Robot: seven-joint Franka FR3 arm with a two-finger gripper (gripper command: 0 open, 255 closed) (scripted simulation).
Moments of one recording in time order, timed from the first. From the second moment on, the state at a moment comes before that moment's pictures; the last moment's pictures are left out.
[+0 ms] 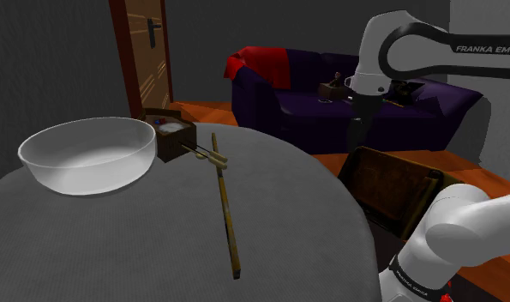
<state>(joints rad) 0.00 -0.81 -0.02 -2.46 -0.06 1.55 -0.12</state>
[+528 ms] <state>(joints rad) 0.04 -0.68 0.09 -2.36 0.03 1.61 0.00</state>
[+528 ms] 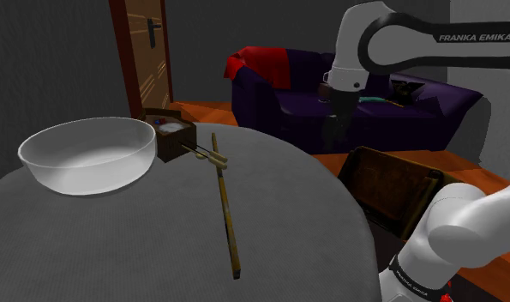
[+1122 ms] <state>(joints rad) 0.09 -0.48 0.23 -2.18 0.10 1.68 0.16</state>
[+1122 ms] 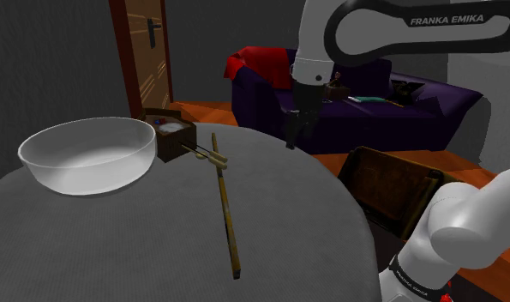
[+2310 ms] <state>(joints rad) 0.20 0.10 0.48 -1.51 -0.05 1.66 0.54</state>
